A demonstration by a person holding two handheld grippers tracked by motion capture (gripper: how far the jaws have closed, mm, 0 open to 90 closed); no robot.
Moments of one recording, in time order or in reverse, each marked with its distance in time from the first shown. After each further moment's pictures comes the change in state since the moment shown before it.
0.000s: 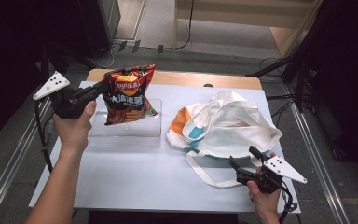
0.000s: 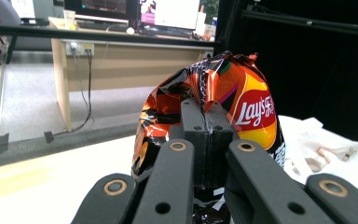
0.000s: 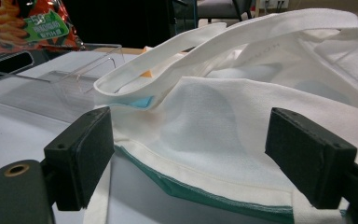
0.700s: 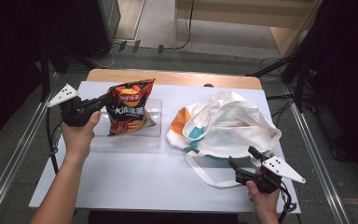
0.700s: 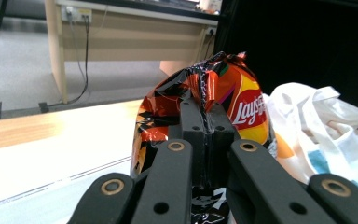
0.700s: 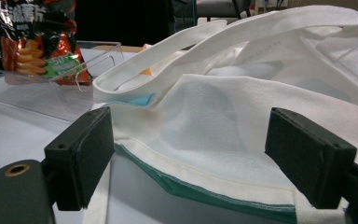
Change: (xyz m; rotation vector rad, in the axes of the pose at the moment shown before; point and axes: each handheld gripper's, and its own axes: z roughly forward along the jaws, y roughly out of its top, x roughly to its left) left arm 0.022 -0.044 0.017 0.090 0.003 -0.046; right arm 0.001 -0.001 0.001 0.006 -0.006 0.000
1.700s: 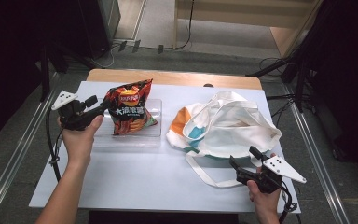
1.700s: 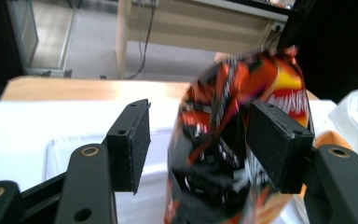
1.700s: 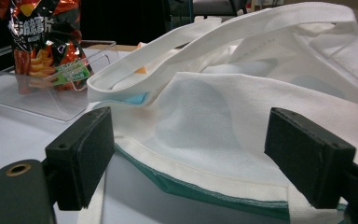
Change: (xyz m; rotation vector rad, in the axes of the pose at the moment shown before) left arm -0.003 -0.019 -0.007 0.040 0.248 -0.109; right arm -0.003 -0.001 0.000 0.005 -0.012 0.007
